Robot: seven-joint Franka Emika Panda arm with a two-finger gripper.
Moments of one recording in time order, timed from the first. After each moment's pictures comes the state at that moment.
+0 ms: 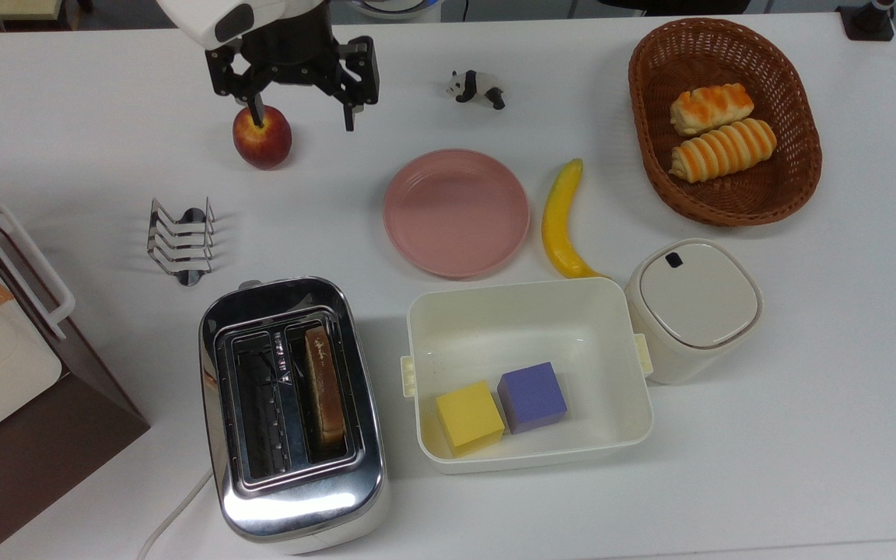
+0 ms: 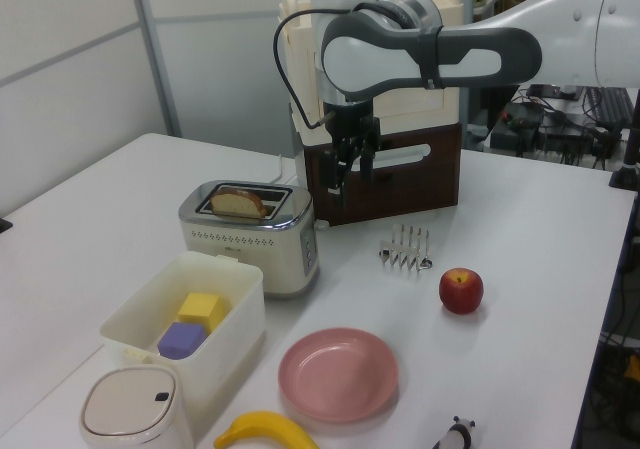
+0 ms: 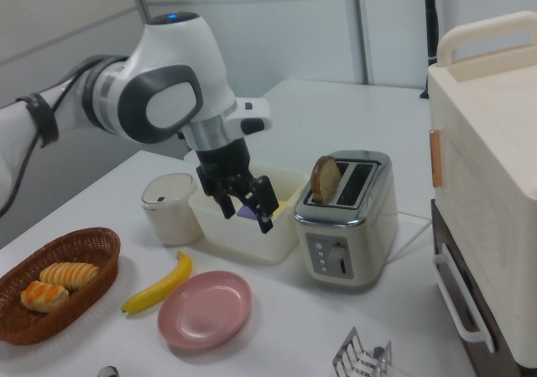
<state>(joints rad) 0.14 0.20 -0.22 -1.48 0.00 1.72 -0.05</state>
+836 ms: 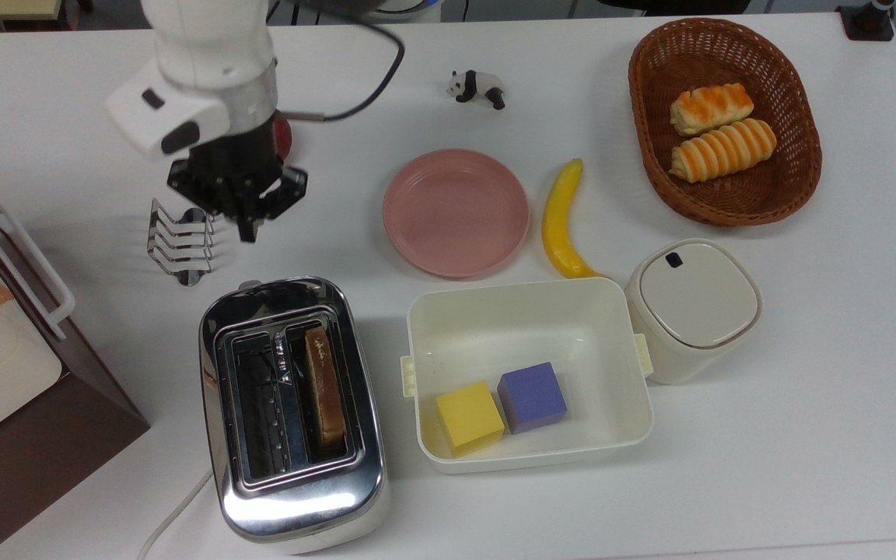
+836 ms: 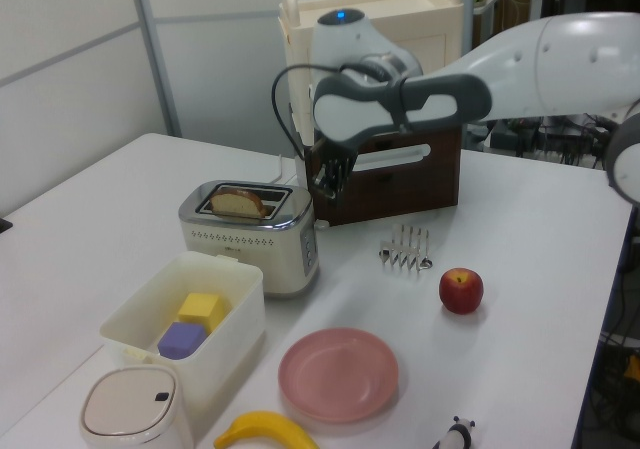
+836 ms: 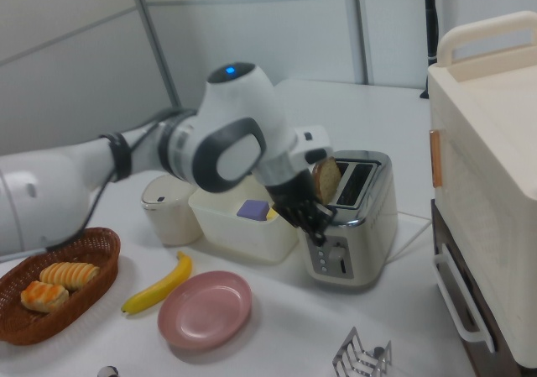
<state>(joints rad) 0.05 0.38 -0.22 -1.48 -0.01 2.05 -0.14</state>
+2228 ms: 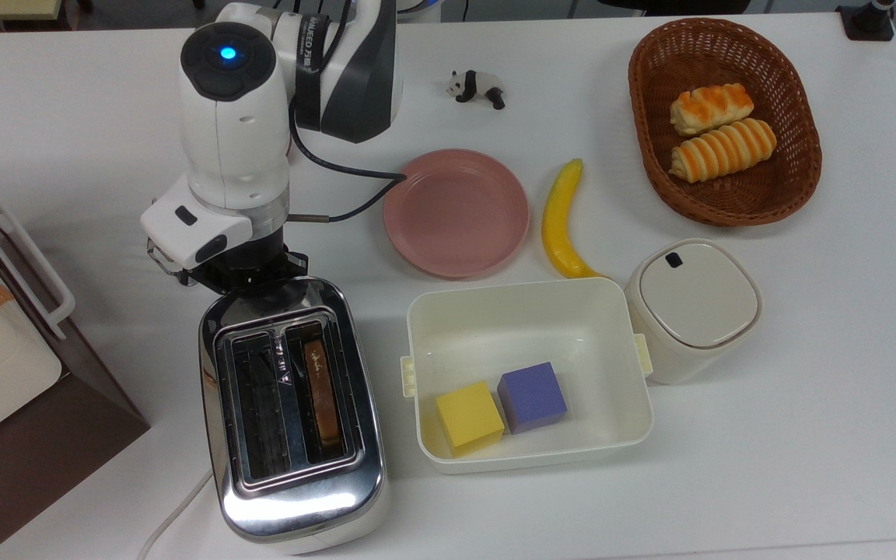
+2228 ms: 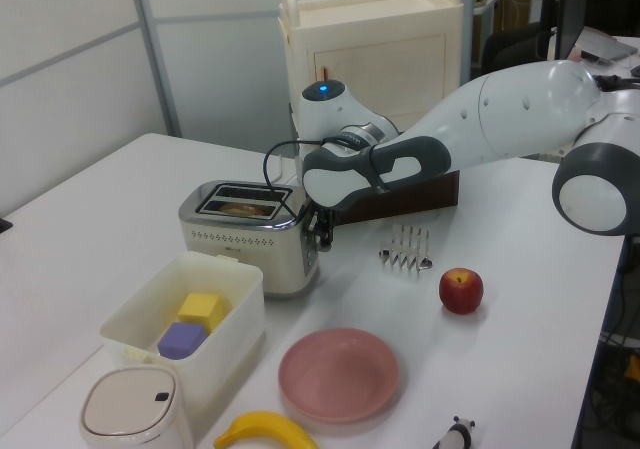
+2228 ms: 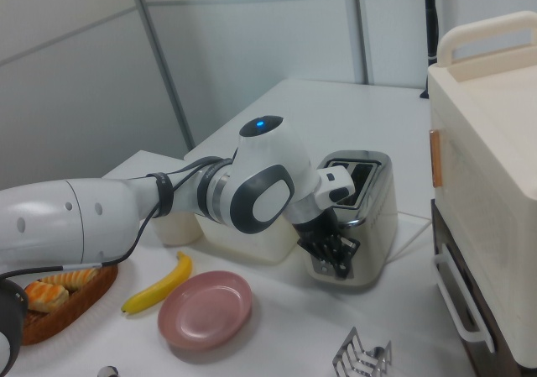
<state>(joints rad) 0.04 0.56 -0.22 -1.46 -0.04 2.22 -0.17</state>
